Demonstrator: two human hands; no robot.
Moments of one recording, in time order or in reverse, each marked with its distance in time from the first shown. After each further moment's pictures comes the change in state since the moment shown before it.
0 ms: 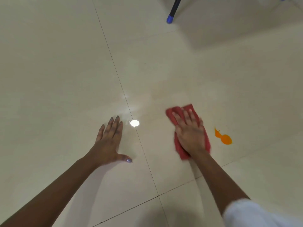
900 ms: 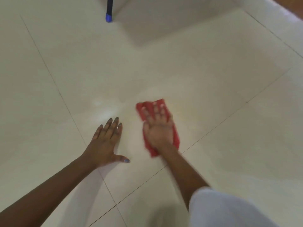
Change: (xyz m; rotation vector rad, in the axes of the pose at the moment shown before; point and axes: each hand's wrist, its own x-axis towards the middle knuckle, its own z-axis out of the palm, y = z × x) left_hand 0.071 0.111 0.019 0.143 0.020 0.278; right_hand -0.008 0.051 0.001 0.077 -0.086 0.155
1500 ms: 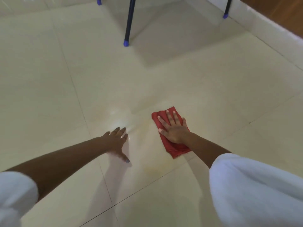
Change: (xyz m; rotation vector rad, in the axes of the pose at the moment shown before) left_hand 0.032 0.034 -0.066 0.180 -0.545 -0.145; right_hand 0.047 0.079 -0.044 -0.089 -0.431 -0.209
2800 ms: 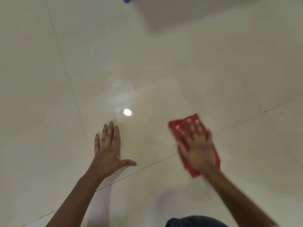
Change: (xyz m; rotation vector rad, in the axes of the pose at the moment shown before) left_hand -0.017 0.062 0.097 -0.585 0.549 -0.205; right_hand -0.085 0.046 0.084 -0.065 0.502 -0.041
